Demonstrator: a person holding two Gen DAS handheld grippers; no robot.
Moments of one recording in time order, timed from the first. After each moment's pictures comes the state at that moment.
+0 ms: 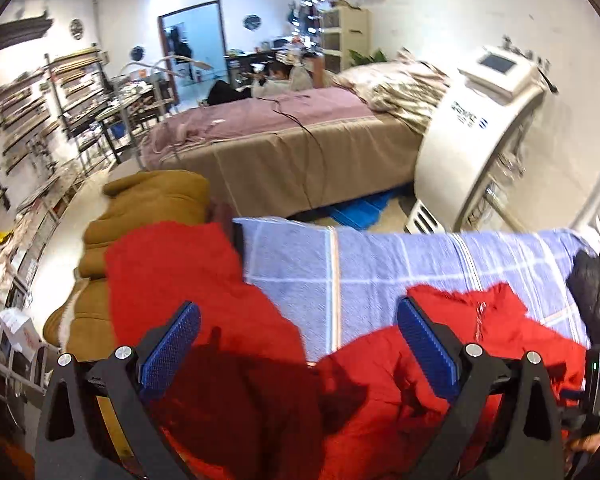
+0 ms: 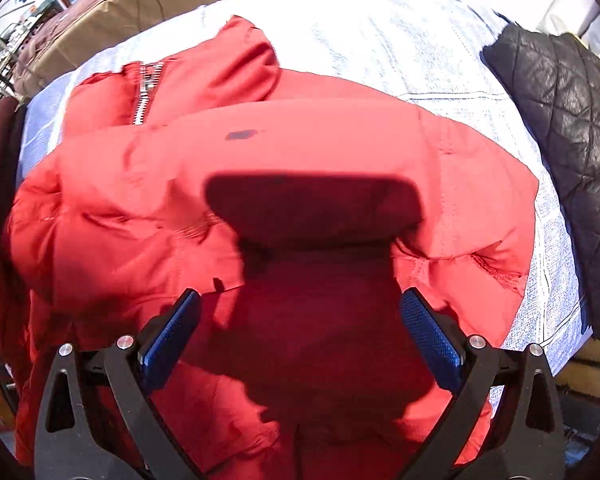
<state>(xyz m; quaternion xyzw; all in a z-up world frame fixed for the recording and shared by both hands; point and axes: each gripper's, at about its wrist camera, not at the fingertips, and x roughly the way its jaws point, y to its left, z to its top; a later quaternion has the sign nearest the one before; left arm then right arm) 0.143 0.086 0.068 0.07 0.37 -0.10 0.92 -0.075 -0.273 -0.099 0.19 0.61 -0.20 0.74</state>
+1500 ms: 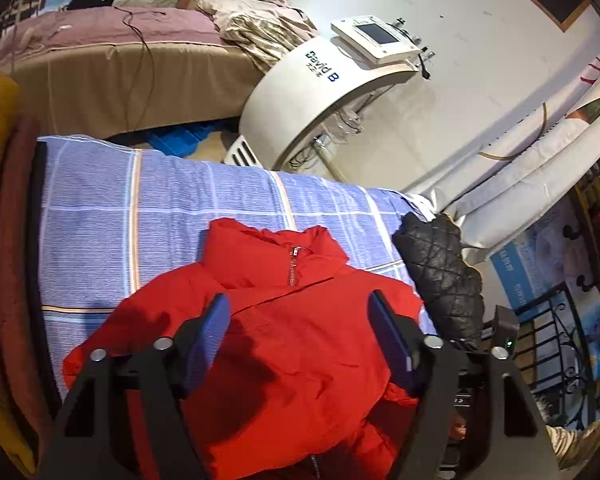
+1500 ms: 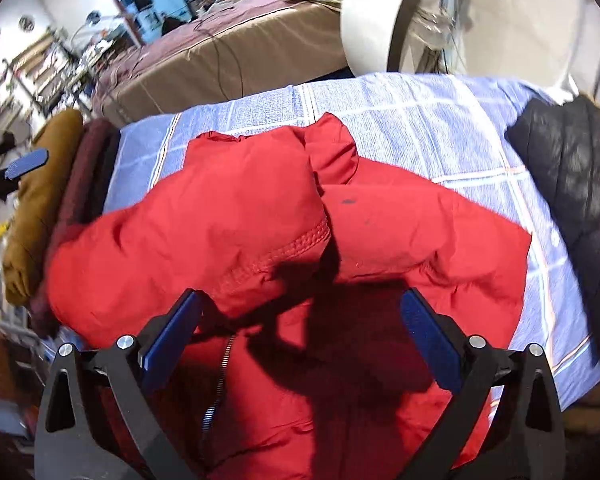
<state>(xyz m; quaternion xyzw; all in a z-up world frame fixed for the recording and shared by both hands) 0.144 0.031 0.014 -0.07 0.50 -0.41 0.76 -0.093 -0.208 -0.013 0.17 0.51 -0.11 0.84</state>
